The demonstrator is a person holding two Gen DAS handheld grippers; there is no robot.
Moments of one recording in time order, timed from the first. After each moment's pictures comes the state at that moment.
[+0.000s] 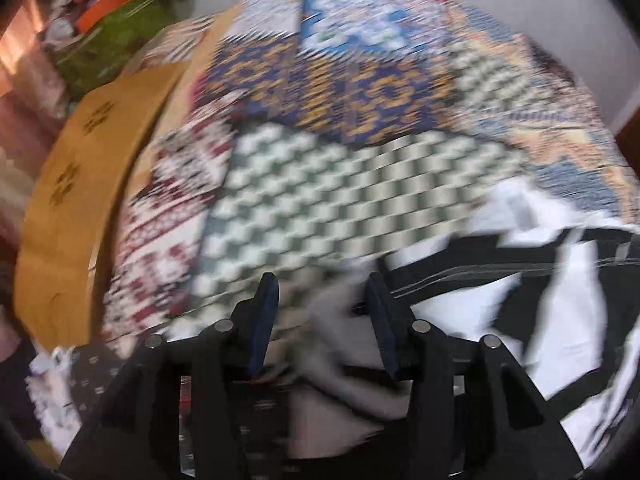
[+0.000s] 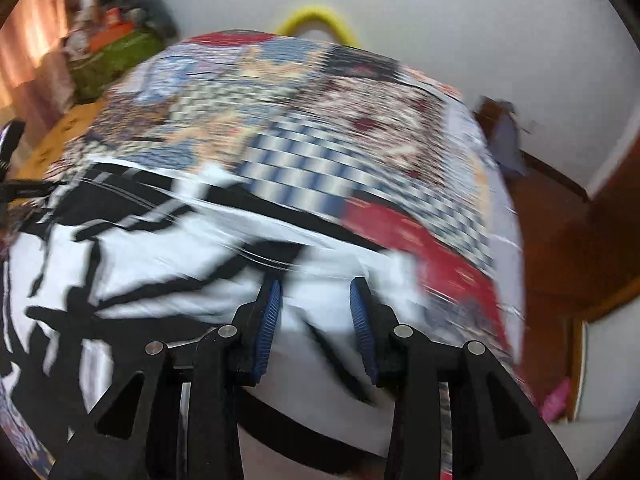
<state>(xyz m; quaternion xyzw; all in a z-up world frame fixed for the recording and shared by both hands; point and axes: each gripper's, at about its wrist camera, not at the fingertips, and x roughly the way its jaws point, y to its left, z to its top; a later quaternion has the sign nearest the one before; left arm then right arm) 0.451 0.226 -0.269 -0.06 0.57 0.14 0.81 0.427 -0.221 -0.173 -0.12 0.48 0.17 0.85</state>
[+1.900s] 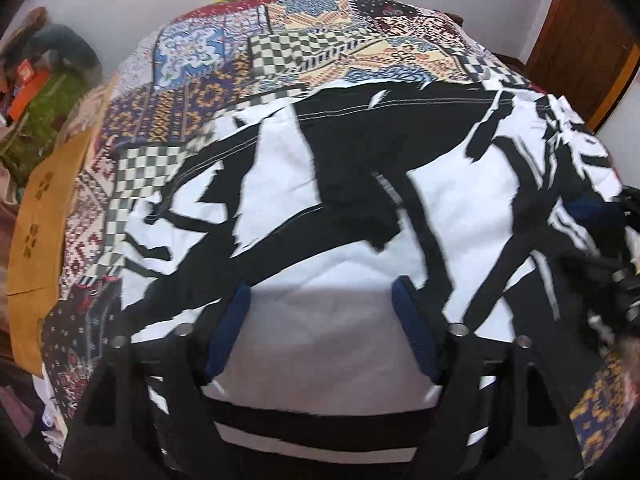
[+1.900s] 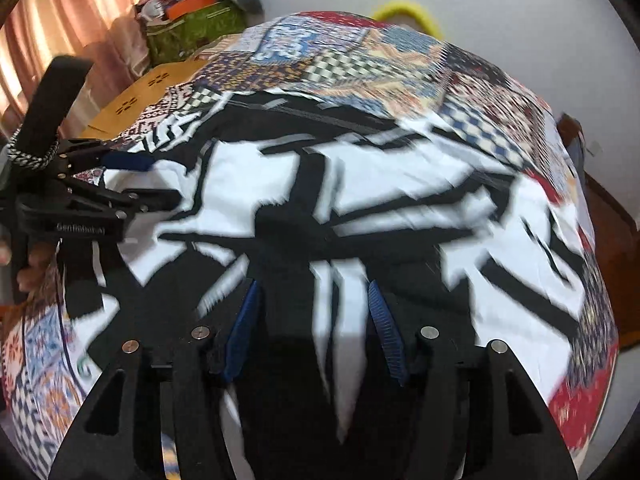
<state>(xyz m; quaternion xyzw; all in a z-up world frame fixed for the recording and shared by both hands) 0.377 0.067 -0.230 0.04 0.54 -0.02 0.84 0.332 -0.149 -0.177 -0.12 0.49 0.29 0.81</state>
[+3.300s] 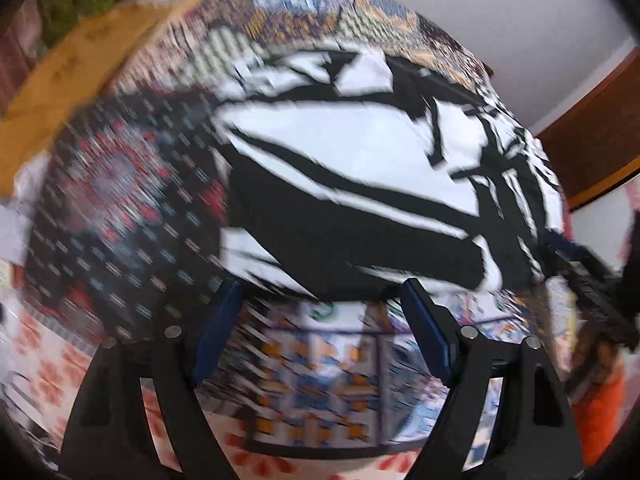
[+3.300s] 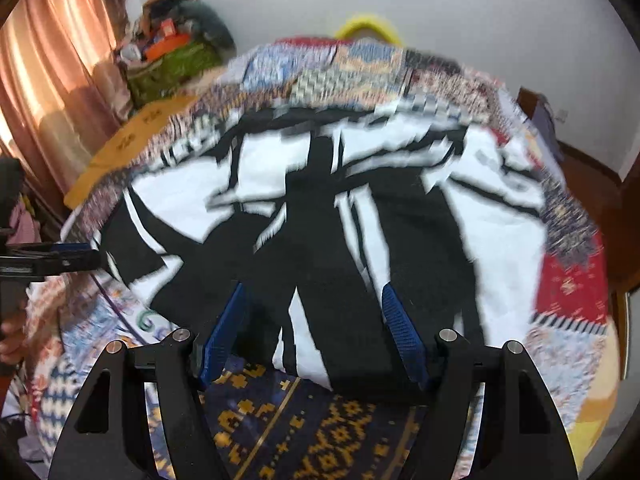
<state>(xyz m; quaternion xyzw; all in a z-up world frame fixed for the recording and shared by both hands) 0.231 0.115 -0.209 -0.19 0.57 0.00 0.80 0.270 -0.151 -0.174 -0.06 0.48 0.25 0.84</state>
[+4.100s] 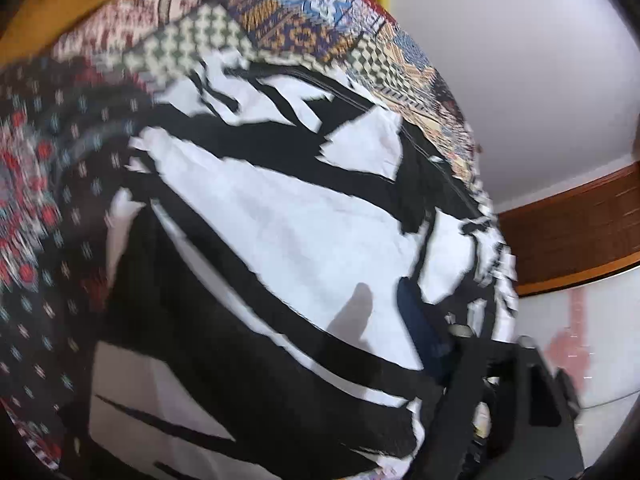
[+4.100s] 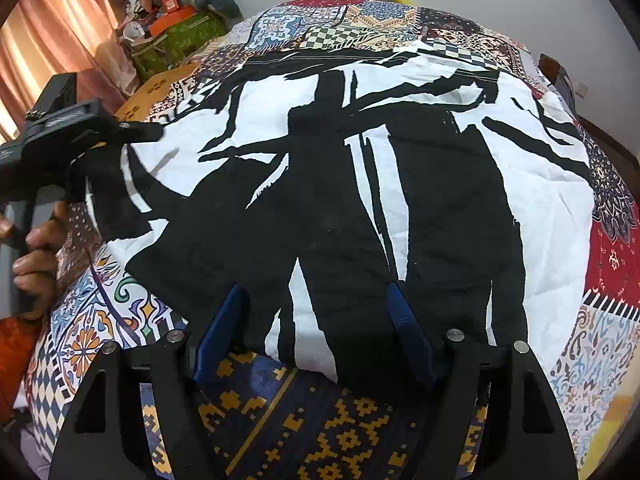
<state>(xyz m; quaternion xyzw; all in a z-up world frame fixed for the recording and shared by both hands) 0.322 0.129 -0.236 -0.34 0.50 0.01 0.79 0.276 -0.151 -0.197 -0.05 0.52 0.28 0.81</state>
